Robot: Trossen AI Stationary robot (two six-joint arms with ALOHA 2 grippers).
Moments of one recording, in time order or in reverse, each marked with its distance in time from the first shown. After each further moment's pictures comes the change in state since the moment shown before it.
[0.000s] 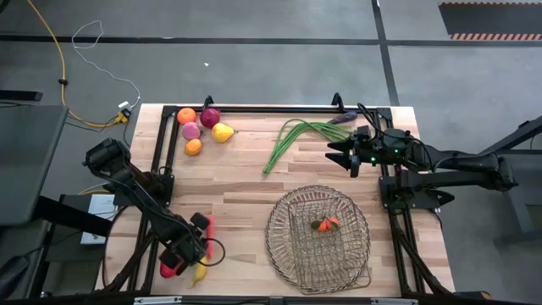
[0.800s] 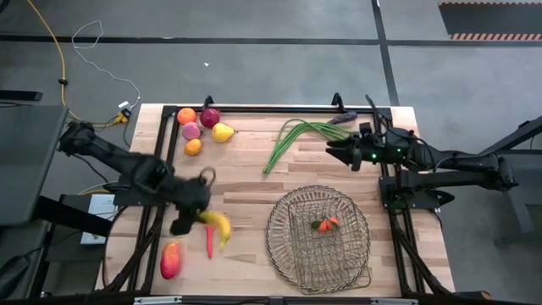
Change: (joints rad) left arm 0.412 -0.530 0.140 -0.093 0.016 -0.190; right arm 0.000 0.001 0.000 0.086 0.010 0.206
